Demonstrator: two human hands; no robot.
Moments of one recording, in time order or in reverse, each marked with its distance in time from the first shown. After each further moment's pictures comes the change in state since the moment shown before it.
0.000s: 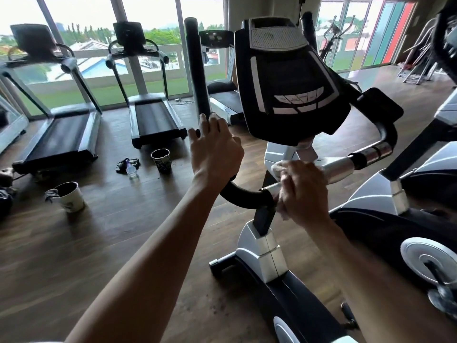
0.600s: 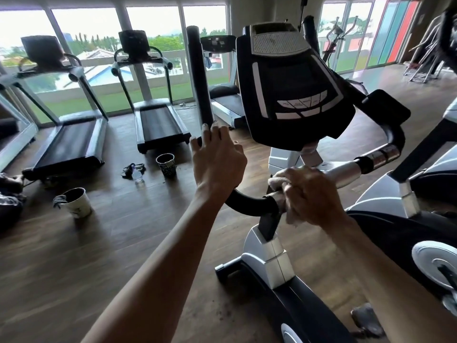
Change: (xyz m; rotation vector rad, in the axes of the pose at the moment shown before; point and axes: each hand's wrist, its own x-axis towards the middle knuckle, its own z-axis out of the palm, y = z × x) left_hand -0.004 0.000 0.002 -0.037 0.070 -0.012; right_hand 0.015 0.010 -0.019 0.049 -0.190 -0.149
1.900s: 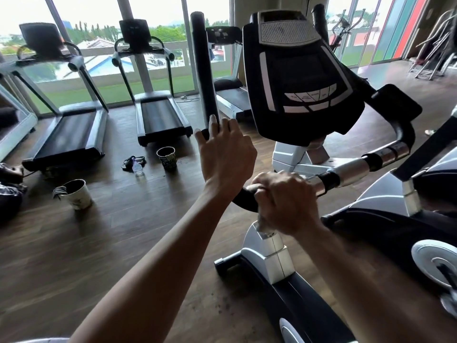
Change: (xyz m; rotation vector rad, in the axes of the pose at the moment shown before) left_hand -0.002 0.009 -0.004 -0.017 -0.004 -0.026; right_hand 0.000 -0.065 0.020 -0.154 -0.038 0.090
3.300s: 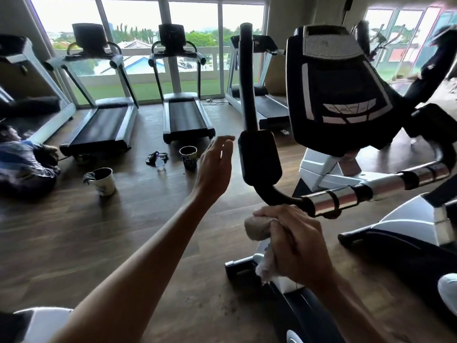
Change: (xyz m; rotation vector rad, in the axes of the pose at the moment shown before) left_hand -0.018 -0.106 0.027 -0.951 0.151 -0.080; right_hand -0.055 -0.054 0.006 0.693 0.221 -0.333
